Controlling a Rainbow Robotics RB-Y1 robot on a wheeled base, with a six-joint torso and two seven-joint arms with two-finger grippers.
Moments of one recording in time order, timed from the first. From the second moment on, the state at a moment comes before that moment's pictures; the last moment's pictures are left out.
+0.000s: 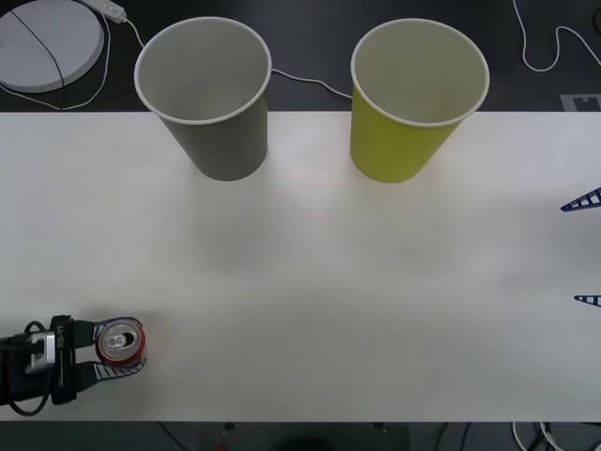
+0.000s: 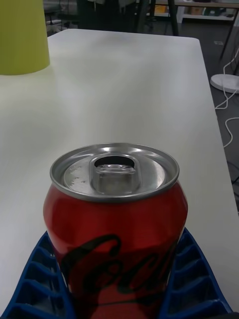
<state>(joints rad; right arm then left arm) 0.16 -1.12 -0.45 -1.87 1.30 -1.43 0.05 -0.08 0.80 -0.24 -0.86 -0.84 -1.43 -0.90</state>
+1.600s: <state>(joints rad) 0.16 -1.12 -0.45 -1.87 1.30 -1.43 0.05 -0.11 1.12 0.17 -1.69 -1.36 -1.45 0.29</state>
